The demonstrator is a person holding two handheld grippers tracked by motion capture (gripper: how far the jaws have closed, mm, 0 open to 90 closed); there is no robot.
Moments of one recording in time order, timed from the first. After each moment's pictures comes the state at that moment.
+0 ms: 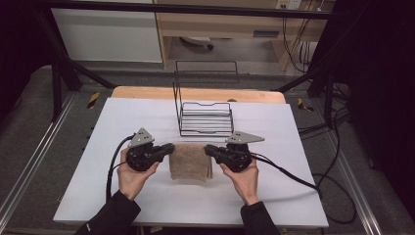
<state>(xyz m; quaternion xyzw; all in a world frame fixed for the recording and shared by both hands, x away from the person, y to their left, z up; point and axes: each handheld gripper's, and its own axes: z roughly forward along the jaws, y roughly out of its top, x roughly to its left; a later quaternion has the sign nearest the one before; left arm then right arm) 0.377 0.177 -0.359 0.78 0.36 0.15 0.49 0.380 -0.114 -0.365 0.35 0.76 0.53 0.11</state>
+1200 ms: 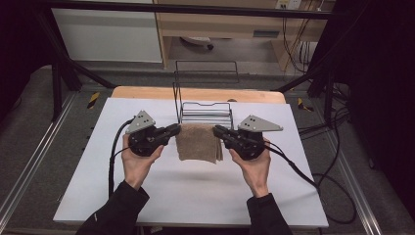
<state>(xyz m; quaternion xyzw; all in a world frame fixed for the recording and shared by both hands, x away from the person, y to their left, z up) 0.387 0.162 -0.308 0.74 0.33 0.19 0.56 0.375 -0.131 -0.301 0.32 0.73 0.56 0.20</state>
